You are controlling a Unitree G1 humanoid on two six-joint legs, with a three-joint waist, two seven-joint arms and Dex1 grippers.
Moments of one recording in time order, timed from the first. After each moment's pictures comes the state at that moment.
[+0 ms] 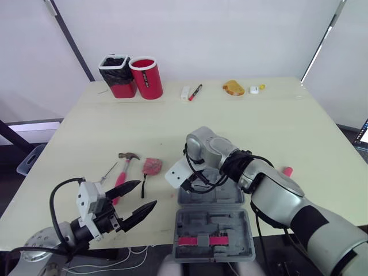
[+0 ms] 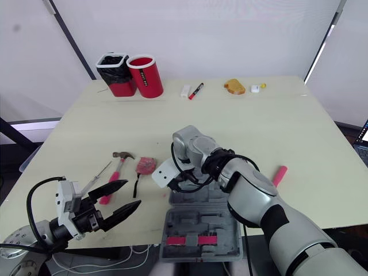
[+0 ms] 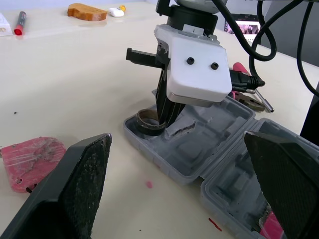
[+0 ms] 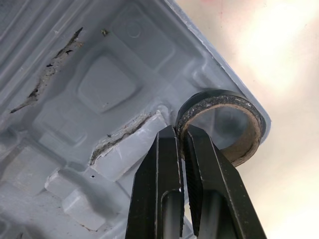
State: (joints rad) left arm 0.39 0.63 0.38 -0.44 -0.66 0.25 -0.96; right arm -1.27 0.05 0.81 0.92 -0.63 -0.07 1.39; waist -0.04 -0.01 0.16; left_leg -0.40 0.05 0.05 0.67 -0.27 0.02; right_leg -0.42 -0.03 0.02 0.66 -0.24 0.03
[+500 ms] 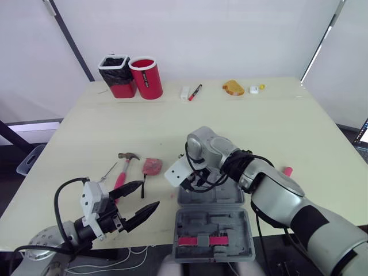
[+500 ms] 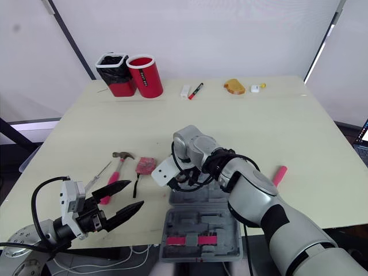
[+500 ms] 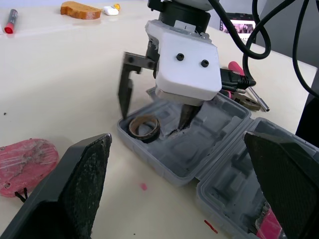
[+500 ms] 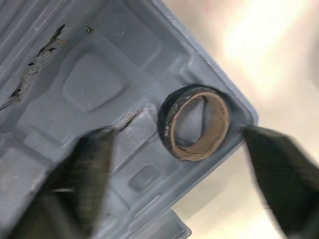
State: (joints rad) left arm 0.38 0.63 0.36 -0.44 -0.65 0.25 -0.96; right arm -1.28 0.05 0.81 0.92 -0.63 -0.07 1.33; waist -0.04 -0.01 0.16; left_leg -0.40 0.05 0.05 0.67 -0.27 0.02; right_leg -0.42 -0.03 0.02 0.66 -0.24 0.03
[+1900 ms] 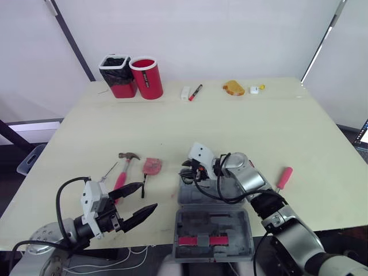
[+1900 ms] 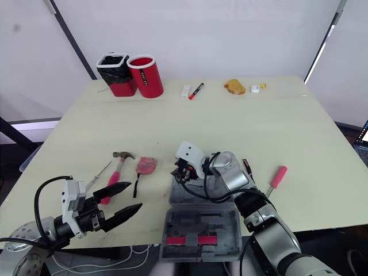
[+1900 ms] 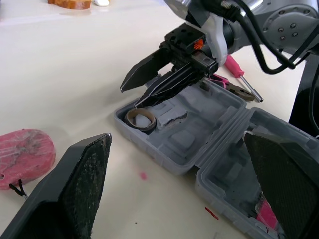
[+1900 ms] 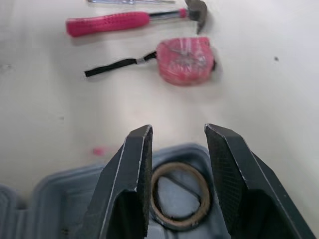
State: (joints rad) left arm 0.33 0.64 0.35 -0.34 -0.63 0.24 -1.05; right arm -0.70 -0.02 0.34 0.42 -0.10 0.30 0.92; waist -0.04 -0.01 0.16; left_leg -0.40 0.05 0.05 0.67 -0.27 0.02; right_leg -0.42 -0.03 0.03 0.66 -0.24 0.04
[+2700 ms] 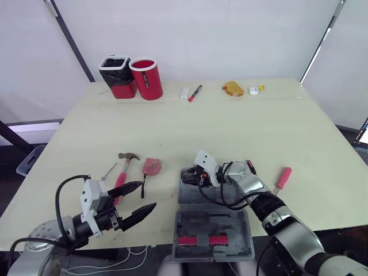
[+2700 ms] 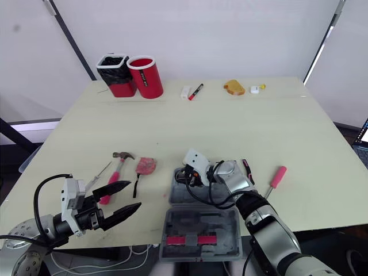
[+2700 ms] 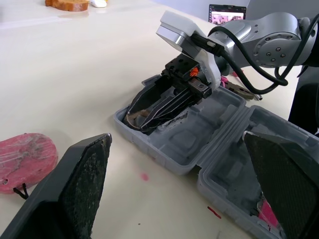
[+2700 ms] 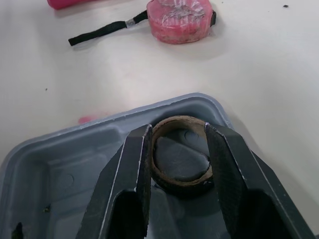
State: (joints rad) left arm 0.31 0.66 0.35 -0.32 -0.63 0.24 -1.07; right arm -0.70 -0.04 0.35 0.63 -0.07 0.17 0.89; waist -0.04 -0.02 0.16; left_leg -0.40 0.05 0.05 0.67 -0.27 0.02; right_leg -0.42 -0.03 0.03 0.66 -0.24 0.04
